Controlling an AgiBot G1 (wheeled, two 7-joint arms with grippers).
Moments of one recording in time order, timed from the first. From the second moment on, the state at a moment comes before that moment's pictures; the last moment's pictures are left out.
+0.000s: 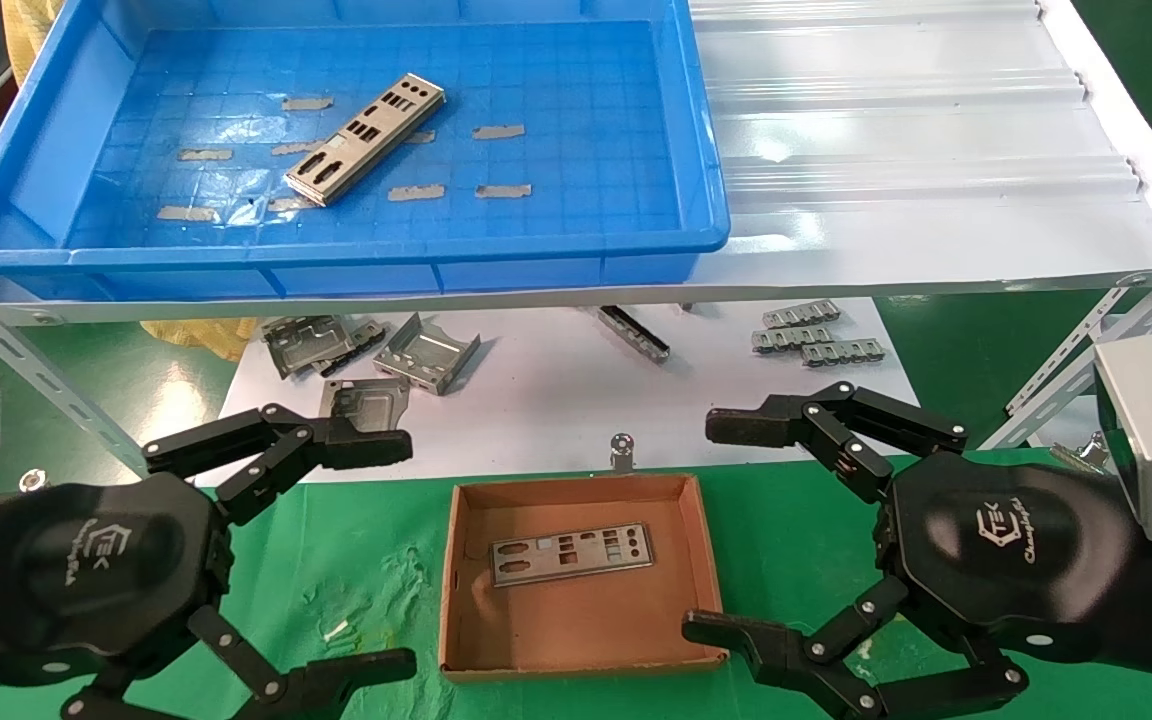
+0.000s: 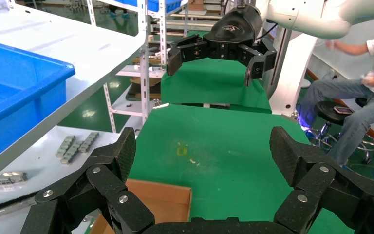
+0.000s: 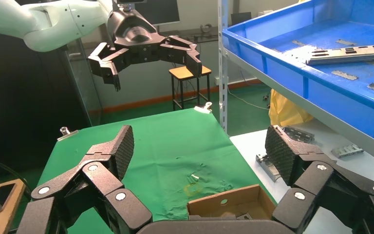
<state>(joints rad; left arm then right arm) -1.07 0.61 0.28 -1.28 0.73 1.50 -0.19 1.10 -0.56 -0.40 1.24 -0.64 -1.44 0.12</state>
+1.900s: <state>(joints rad) -1.07 0.61 0.28 -1.28 0.73 1.50 -0.19 1.10 -0.56 -0.40 1.24 -0.64 -1.44 0.12</state>
